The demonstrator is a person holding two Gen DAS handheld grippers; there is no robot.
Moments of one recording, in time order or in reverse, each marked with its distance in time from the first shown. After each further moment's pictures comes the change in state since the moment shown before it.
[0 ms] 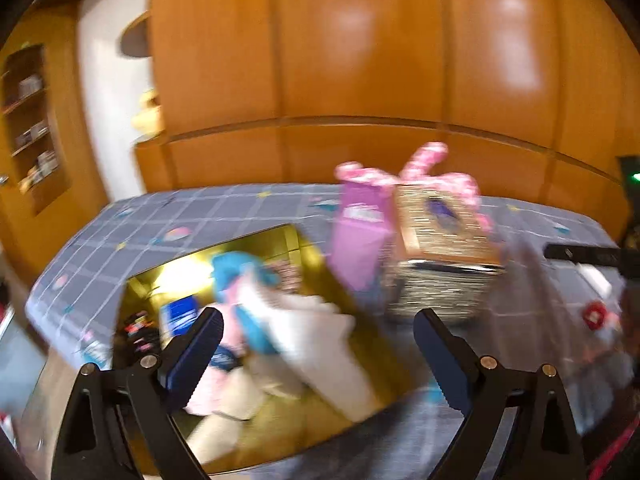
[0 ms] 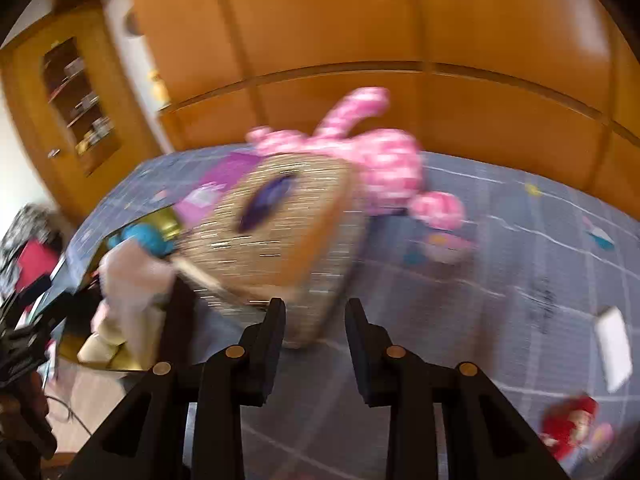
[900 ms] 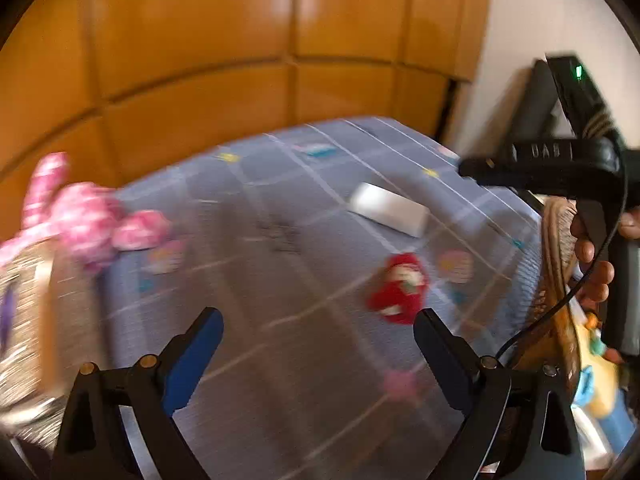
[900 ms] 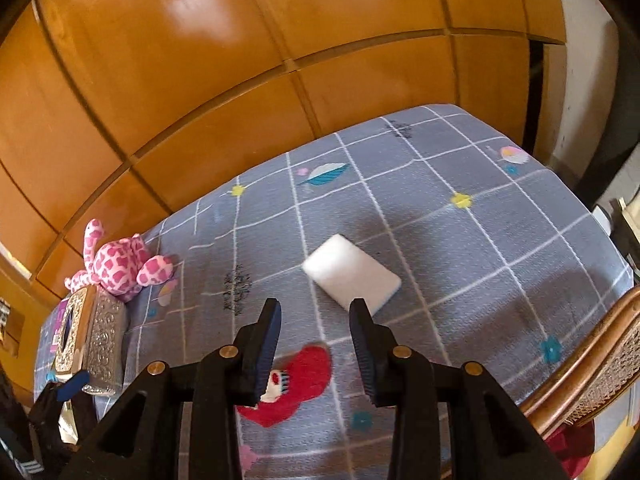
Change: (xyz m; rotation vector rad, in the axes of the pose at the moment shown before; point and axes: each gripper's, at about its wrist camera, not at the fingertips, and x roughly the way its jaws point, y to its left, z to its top) left arm 0.086 -0.318 0.018 0.457 0.212 -0.692; right arm -0.143 -0.246 -0.073 0.588 -0.119 -0.352
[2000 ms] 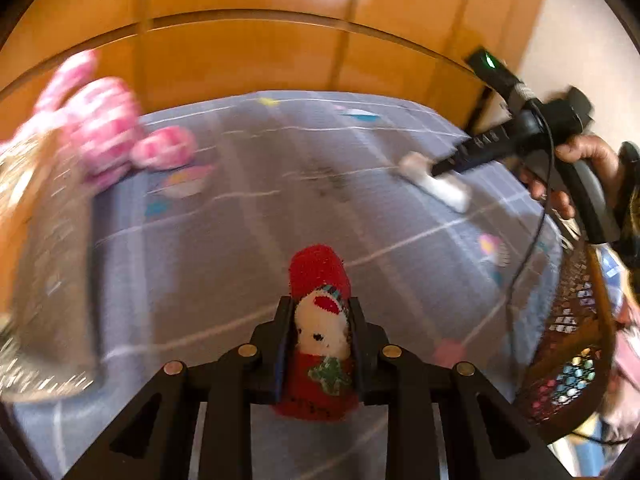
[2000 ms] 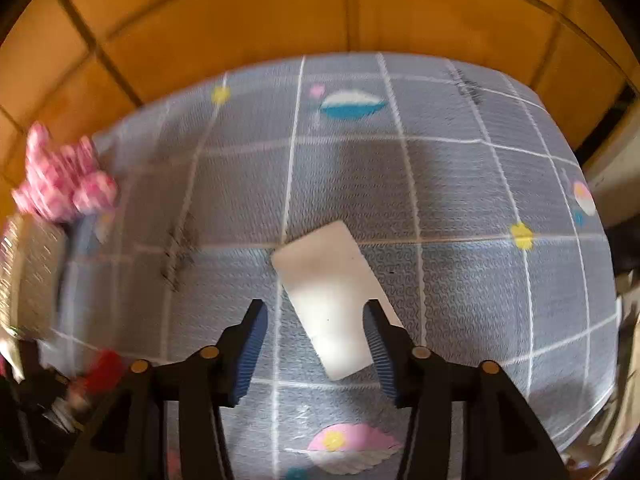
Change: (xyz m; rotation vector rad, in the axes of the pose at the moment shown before) left arm 0.005 0.064 -0.056 -0.206 0.026 0.058; right arm 0.131 0.019 0.051 -0.317 0.406 -0.092
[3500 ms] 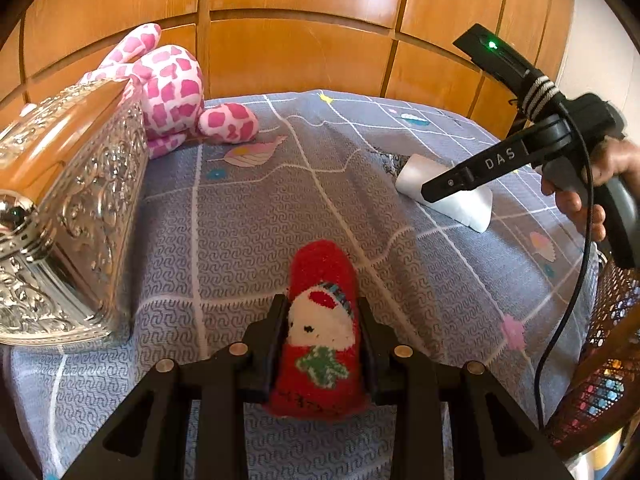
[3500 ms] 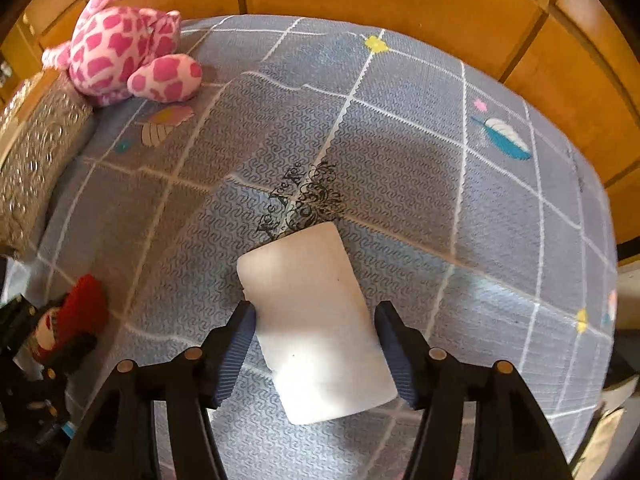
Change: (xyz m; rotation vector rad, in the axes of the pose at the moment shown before) left arm 0.003 0.014 -0.031 -0.052 -0.067 0.108; right arm 0.033 0.115 -0.013 -0.333 0.067 -0.025
